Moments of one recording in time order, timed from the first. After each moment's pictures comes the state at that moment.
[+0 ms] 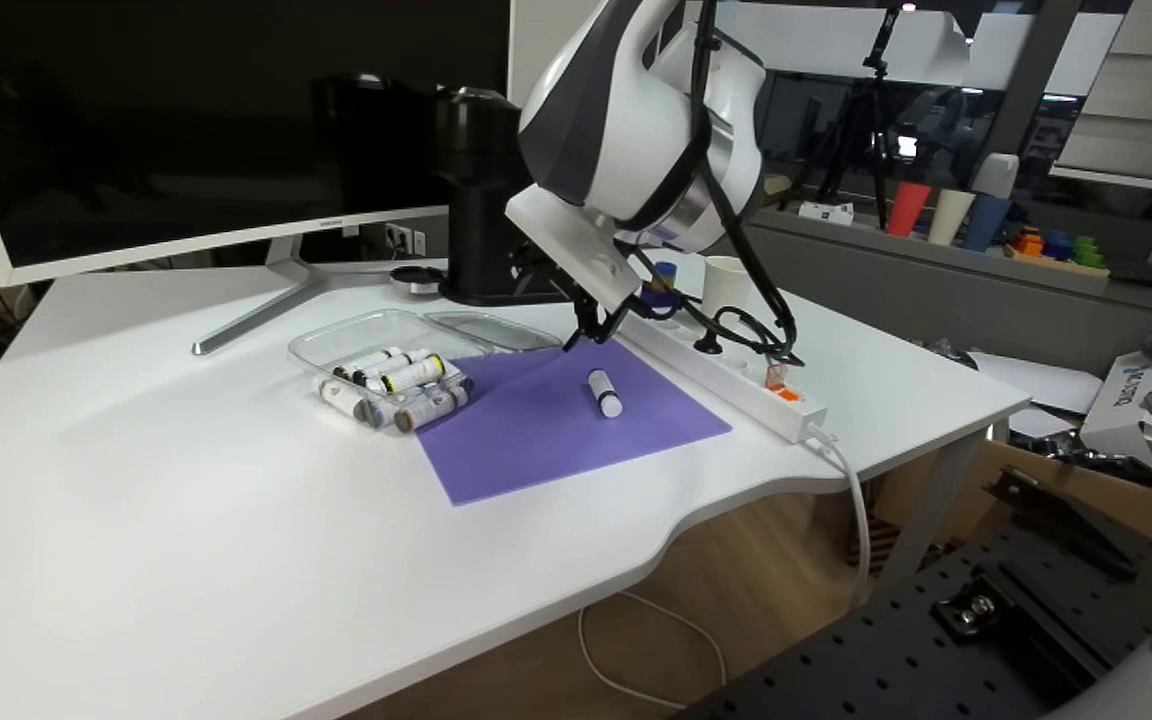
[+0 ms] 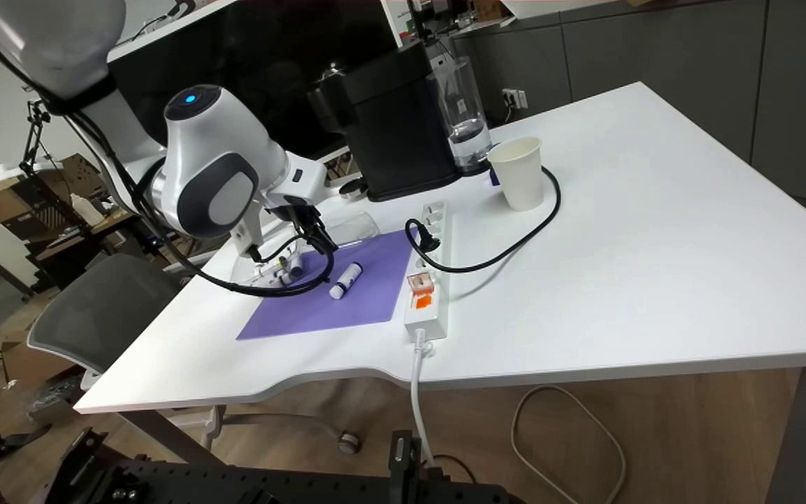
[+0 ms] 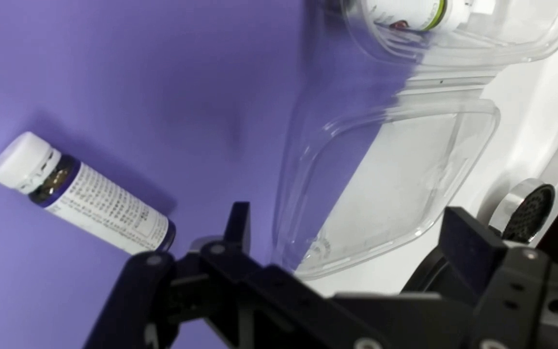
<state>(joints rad) -0.66 0.62 0.60 -2.44 0.16 3.45 0.60</state>
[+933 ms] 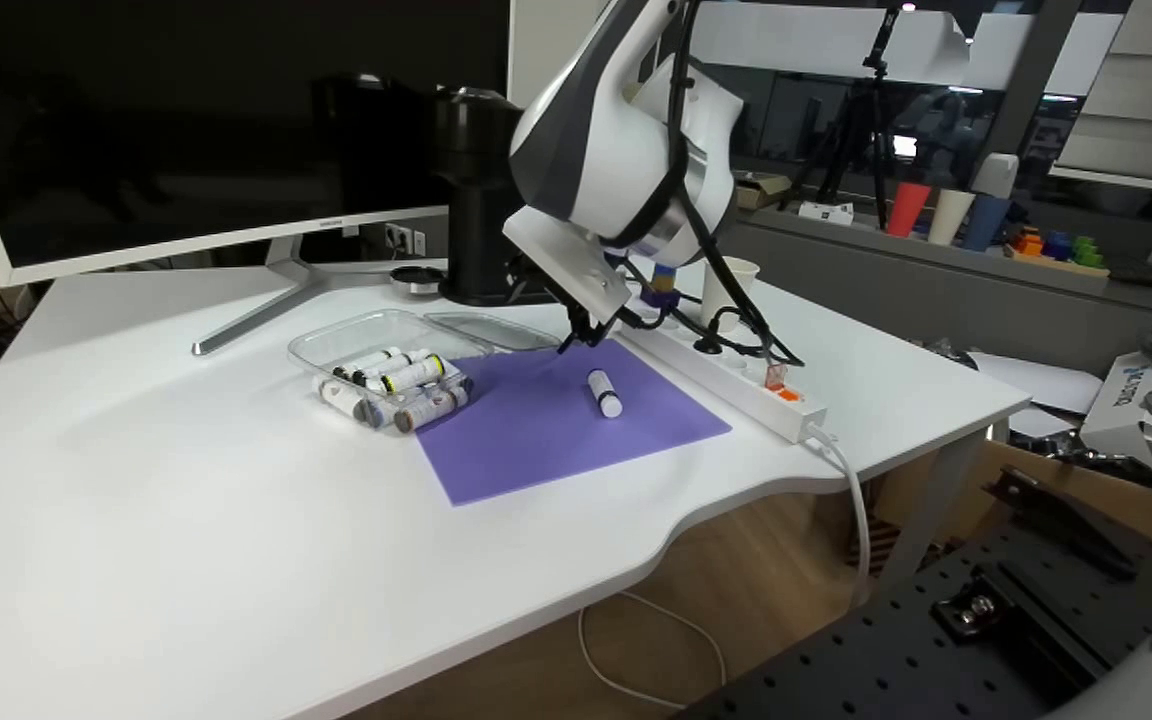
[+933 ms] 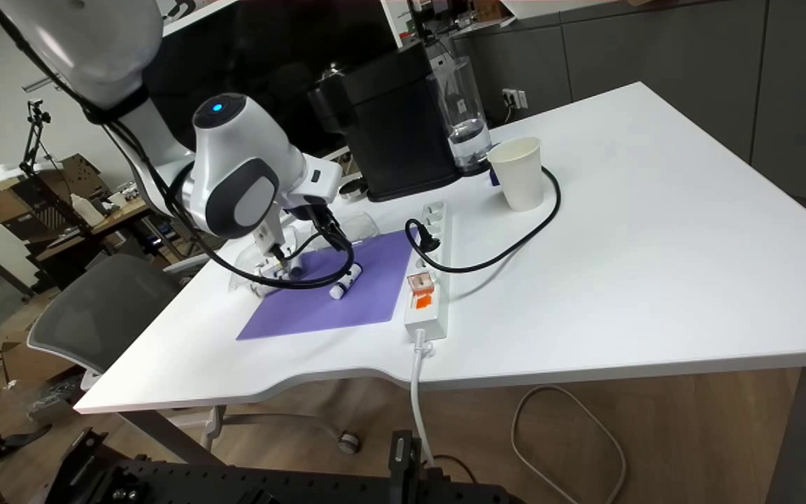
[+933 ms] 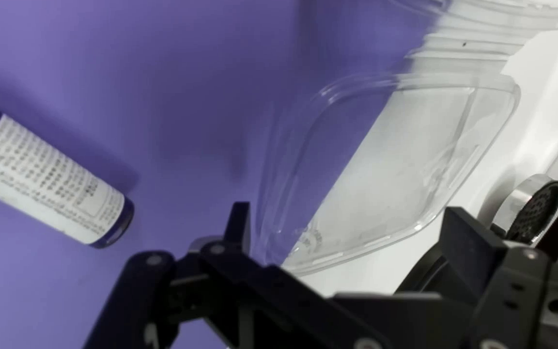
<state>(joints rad) -0.61 0.72 0.55 -2.32 0.16 3.45 0.53</state>
